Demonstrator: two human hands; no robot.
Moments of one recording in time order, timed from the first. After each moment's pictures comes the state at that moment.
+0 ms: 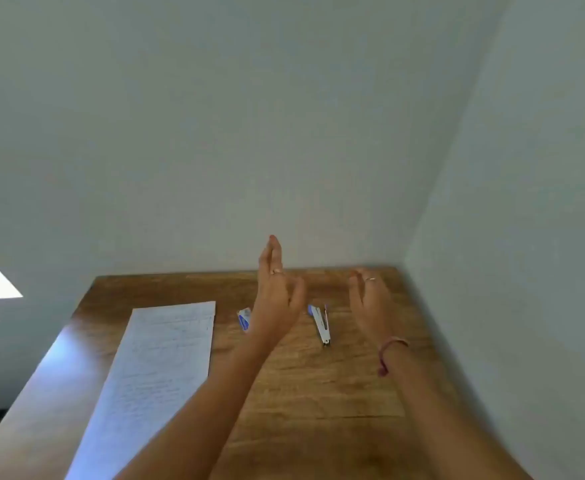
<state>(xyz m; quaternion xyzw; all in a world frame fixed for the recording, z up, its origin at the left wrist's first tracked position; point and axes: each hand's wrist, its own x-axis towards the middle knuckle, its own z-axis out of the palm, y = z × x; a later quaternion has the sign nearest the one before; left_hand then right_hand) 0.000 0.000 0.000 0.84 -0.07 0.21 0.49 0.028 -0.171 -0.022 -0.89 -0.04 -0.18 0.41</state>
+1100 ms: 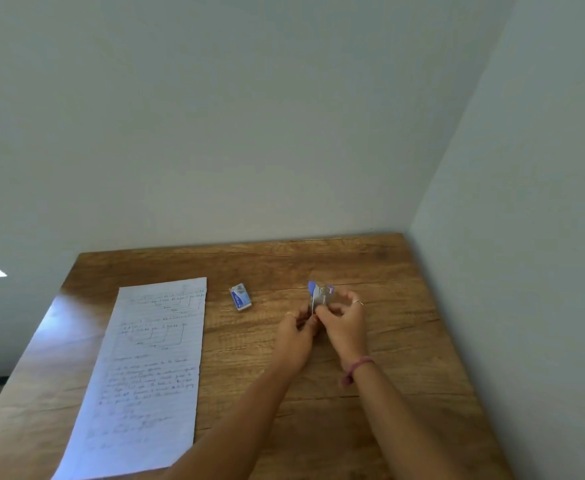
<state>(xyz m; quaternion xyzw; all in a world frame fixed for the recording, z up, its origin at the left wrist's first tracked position) -0.022 -0.039 -0.102 0.73 0.15 -0.06 0.66 0.005 -0.134 -0.109 -0.72 0.16 -0.02 0.68</state>
